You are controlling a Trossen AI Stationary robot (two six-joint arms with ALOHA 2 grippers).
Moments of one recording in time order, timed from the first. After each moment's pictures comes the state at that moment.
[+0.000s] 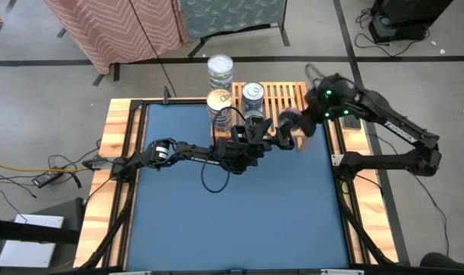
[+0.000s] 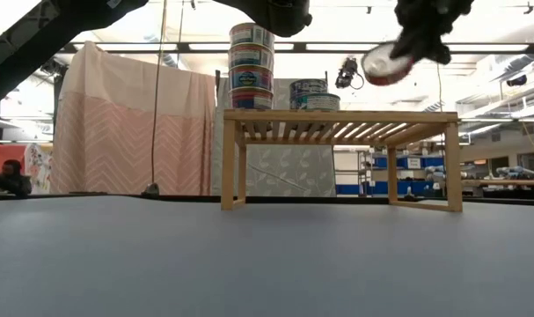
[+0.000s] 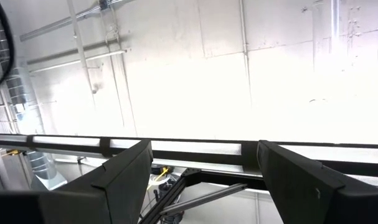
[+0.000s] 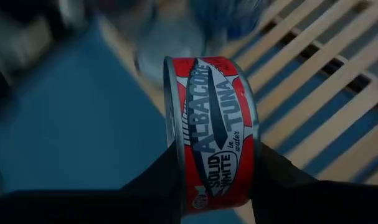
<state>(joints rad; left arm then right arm) -0.06 2.37 2.03 1.57 -0.16 -1.37 -0.62 1.01 1.18 -1.00 -0.24 0.18</state>
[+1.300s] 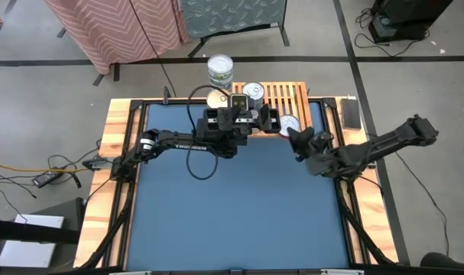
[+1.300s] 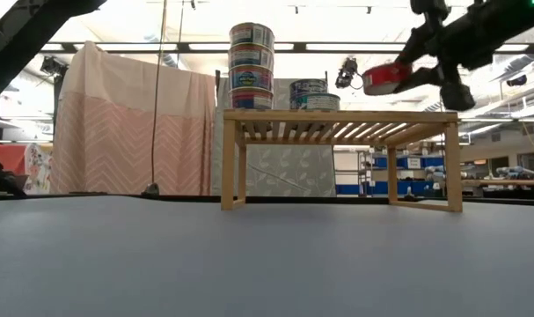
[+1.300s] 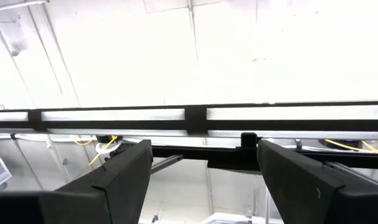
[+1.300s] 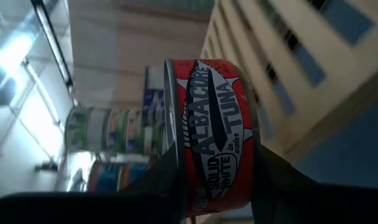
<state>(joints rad) 0.00 2.19 2.03 1.57 0.09 -1.44 0.28 0.94 0.53 -0.12 1.22 2.00</state>
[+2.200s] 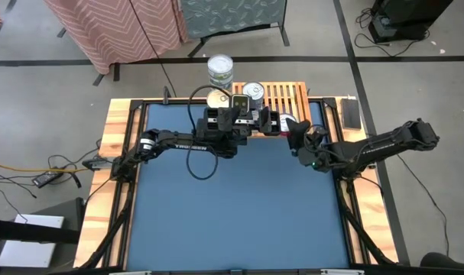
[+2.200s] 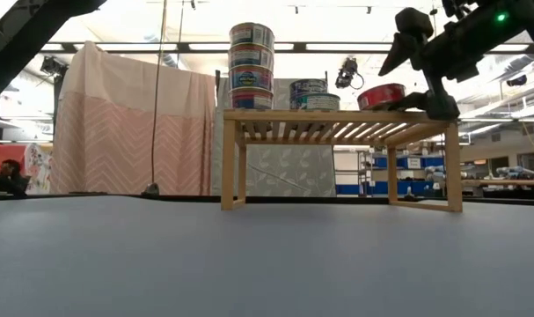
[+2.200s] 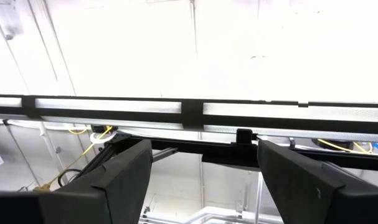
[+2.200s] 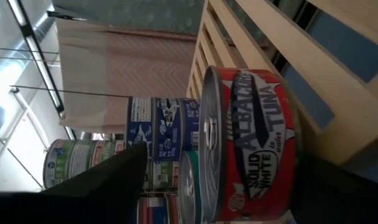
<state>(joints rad) 0.00 2.19 2.03 1.57 0.12 -1.50 0.13 1.02 0.53 -0.07 1.18 2.04</state>
